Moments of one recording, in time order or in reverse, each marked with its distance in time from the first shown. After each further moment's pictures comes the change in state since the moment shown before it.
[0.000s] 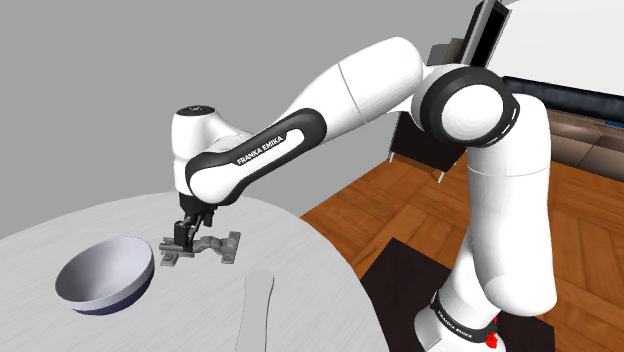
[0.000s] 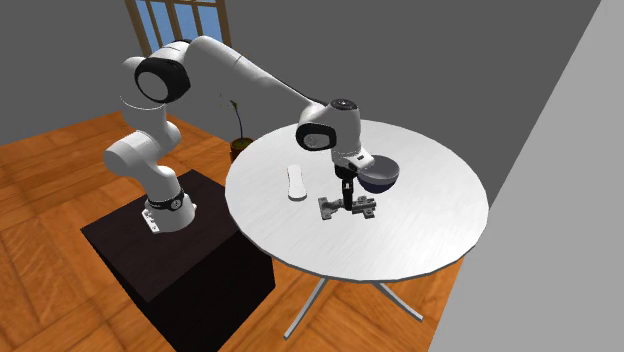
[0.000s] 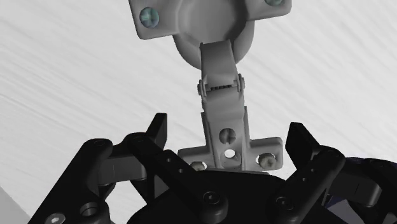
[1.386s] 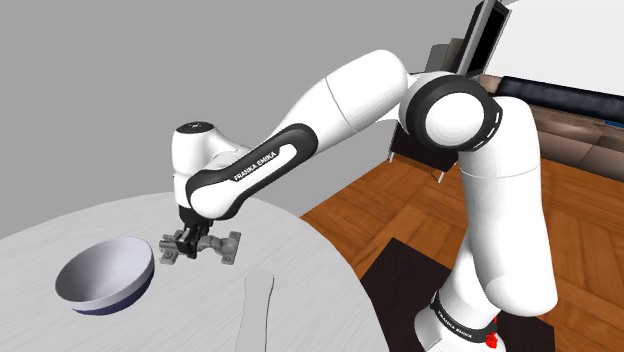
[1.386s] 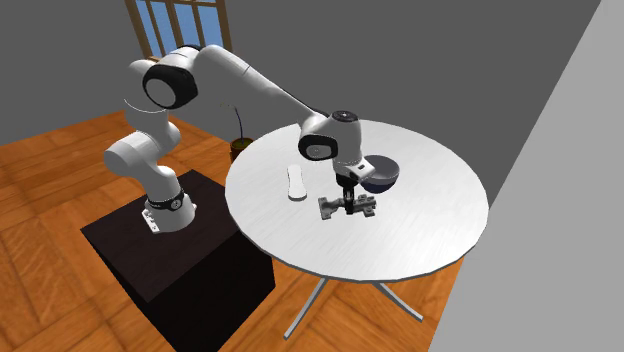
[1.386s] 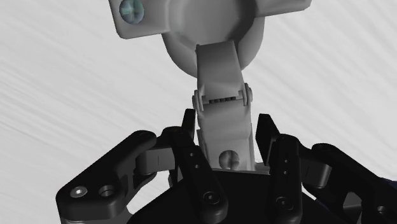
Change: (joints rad) arm 0.011 0.062 -0.007 0.002 -0.017 0.061 0.006
